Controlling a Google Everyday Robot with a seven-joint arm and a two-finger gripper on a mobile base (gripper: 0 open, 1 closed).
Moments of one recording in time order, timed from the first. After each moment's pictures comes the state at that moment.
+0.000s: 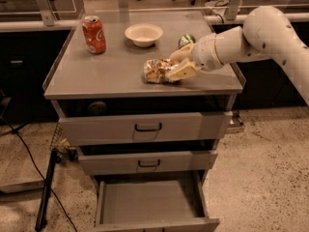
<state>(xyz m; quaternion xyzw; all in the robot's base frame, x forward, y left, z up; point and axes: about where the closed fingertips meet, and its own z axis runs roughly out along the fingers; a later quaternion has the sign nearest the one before) 0.679 -0.090 0.864 -0.58 0.66 0.16 0.45</state>
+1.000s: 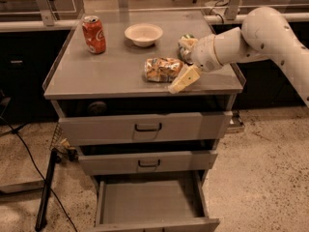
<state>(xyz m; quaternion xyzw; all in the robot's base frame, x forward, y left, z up) 0.679 -0.090 0.864 -0.58 0.66 0.16 0.45</state>
